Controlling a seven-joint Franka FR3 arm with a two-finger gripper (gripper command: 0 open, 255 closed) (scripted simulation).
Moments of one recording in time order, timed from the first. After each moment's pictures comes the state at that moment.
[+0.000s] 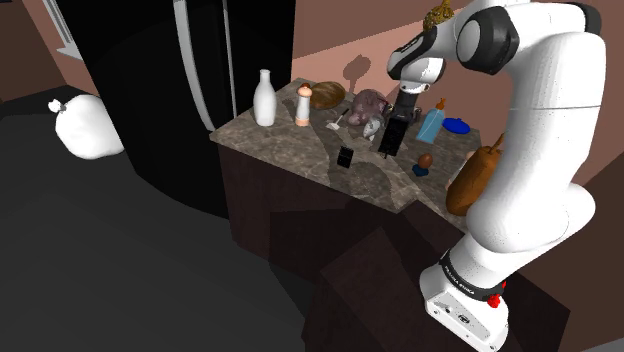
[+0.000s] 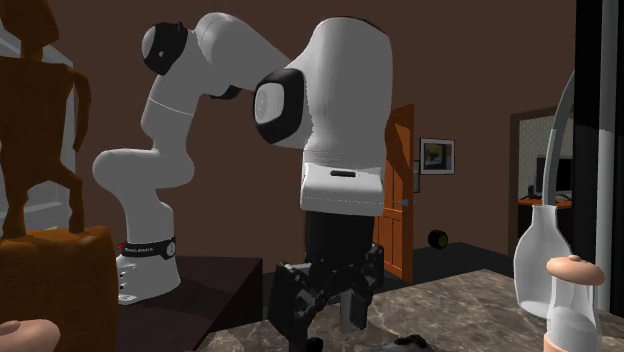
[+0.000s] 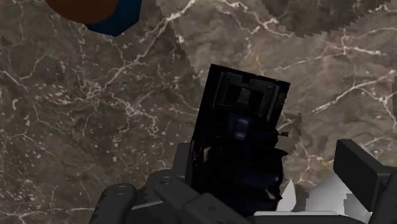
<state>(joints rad) -0.32 0.49 -0.37 -1.77 0.21 2.13 0.05</state>
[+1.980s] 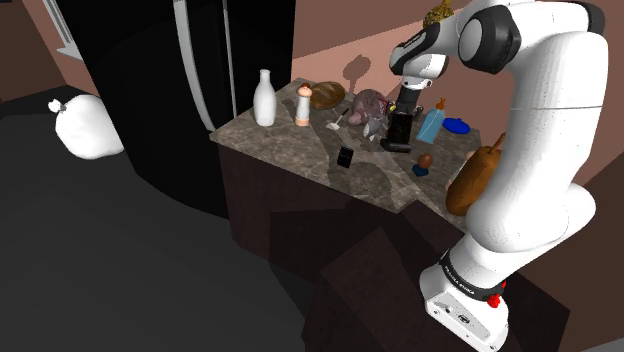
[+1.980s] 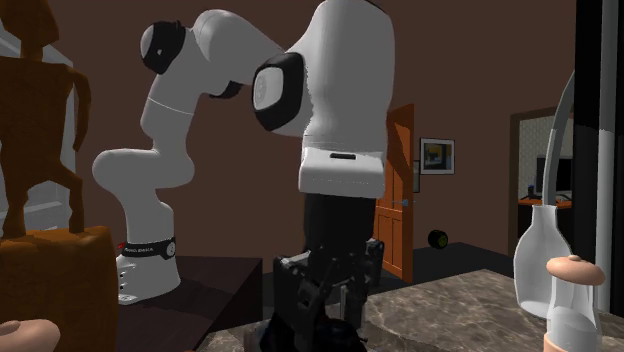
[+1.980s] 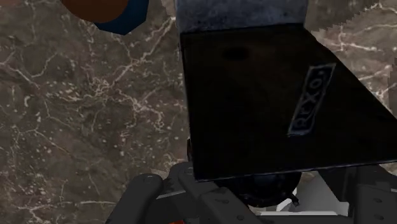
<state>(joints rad) -0.32 0.48 -0.38 -1.74 0.20 2.09 0.06</state>
